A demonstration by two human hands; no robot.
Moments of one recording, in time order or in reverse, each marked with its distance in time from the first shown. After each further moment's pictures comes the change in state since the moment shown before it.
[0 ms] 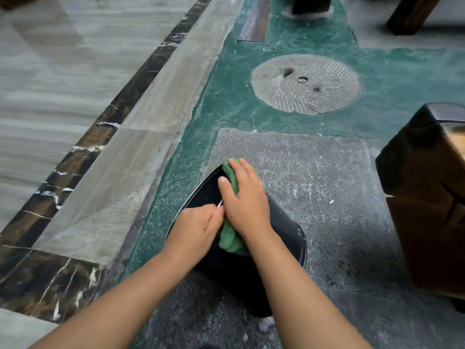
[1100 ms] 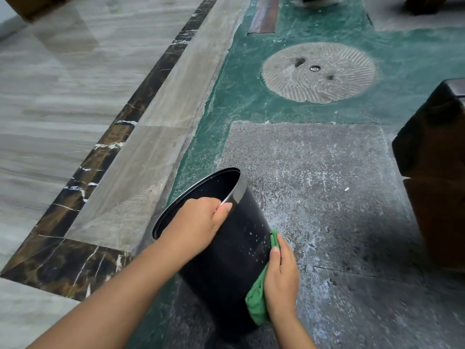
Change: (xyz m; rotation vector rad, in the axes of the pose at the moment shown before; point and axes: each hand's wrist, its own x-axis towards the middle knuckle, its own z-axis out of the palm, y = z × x) left_hand -0.018 0.008 -0.044 0.157 -0.261 -0.137; right_hand -0.162 0.082 0.040 0.264 0.232 0.523
